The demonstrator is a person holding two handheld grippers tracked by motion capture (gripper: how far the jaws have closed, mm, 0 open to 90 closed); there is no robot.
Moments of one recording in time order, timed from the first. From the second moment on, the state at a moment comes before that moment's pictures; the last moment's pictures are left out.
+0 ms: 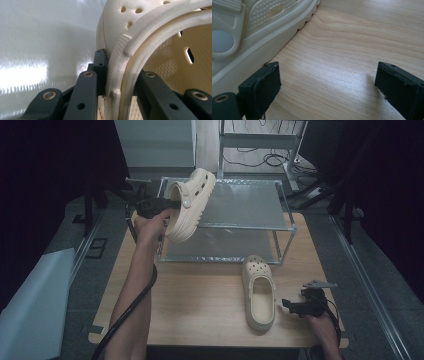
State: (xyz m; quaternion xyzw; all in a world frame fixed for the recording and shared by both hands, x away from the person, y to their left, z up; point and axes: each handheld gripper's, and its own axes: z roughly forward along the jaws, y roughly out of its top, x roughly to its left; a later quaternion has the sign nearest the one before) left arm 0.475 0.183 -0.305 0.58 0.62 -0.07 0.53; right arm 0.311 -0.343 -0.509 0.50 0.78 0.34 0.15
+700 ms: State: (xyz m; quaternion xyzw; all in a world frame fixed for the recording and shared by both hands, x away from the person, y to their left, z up) left arm 0.521 0.166 -0.325 0.52 0.67 -0.03 0.54; right arm 0.310 -0.344 -0.508 0.50 0.78 0.35 0.15
